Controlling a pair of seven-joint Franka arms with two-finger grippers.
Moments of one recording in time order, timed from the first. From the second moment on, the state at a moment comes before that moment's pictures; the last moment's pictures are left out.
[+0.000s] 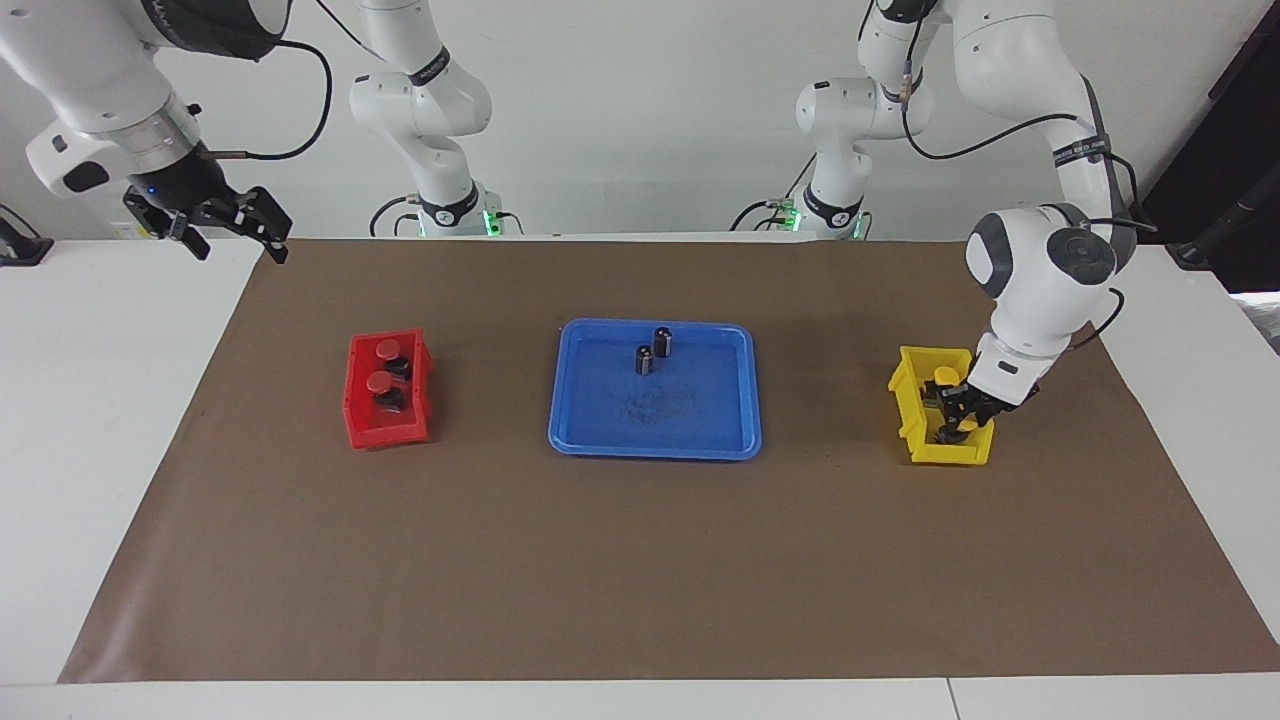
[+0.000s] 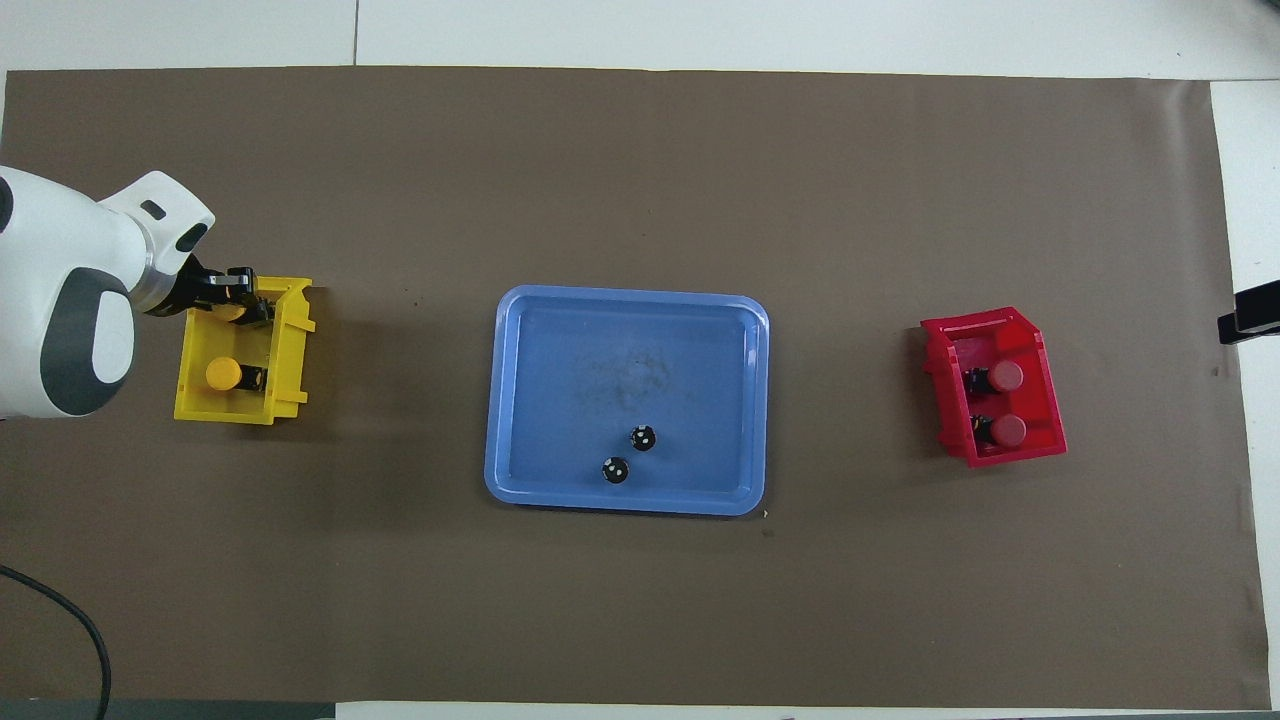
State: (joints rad) left arm -0.10 0.19 0.06 -2.00 0.07 2.24 -0.08; right arm -0.05 -0.03 -0.11 -1.58 -0.02 1.47 -0.07
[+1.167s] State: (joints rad) left arm -0.21 -0.01 0.06 -1.63 0.01 1.67 -0.07; right arm -0.05 -0.03 -0.11 -1.58 -0.02 1.47 -0.06
